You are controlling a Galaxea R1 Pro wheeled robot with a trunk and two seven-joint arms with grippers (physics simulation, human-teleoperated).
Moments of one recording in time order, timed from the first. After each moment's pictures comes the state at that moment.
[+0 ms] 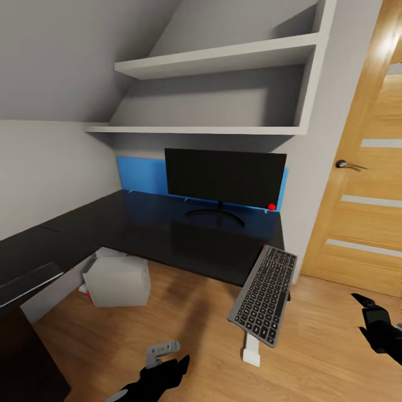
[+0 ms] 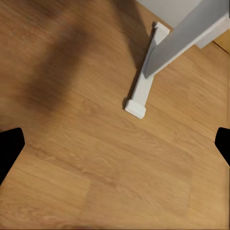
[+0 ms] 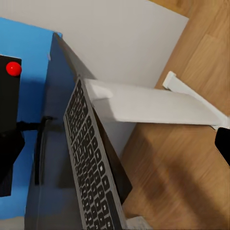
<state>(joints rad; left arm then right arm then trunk) 0.03 -0.05 -0.33 -1.49 0.55 0.51 0.29 -0.03 -0.34 -0.38 -1.57 -1.66 0.28 -0.47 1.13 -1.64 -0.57</state>
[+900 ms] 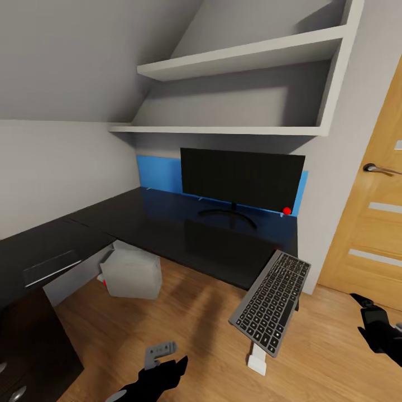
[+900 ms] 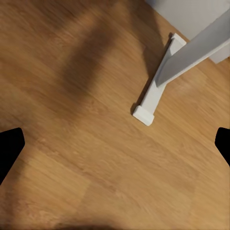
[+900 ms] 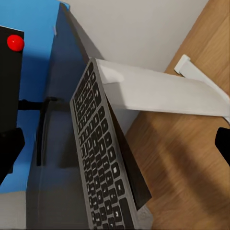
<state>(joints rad) 0.03 -0.04 -0.32 -1.48 0.55 0.51 0.29 -0.03 -0.34 -0.38 -1.57 -1.66 0.28 -0.46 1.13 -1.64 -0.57</state>
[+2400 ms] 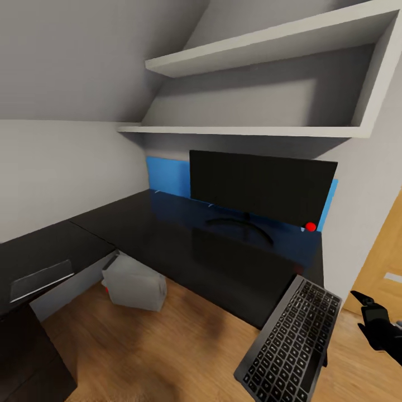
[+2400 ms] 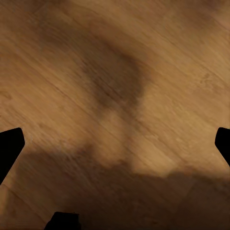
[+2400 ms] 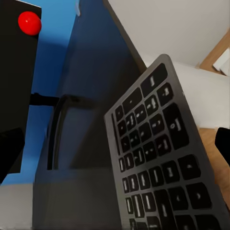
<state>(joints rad) 0.03 -0.03 -0.31 -0.78 0.33 0.03 0.29 -0.03 -0.34 -0.38 -1.57 -1.65 0.28 -0.42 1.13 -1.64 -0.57</state>
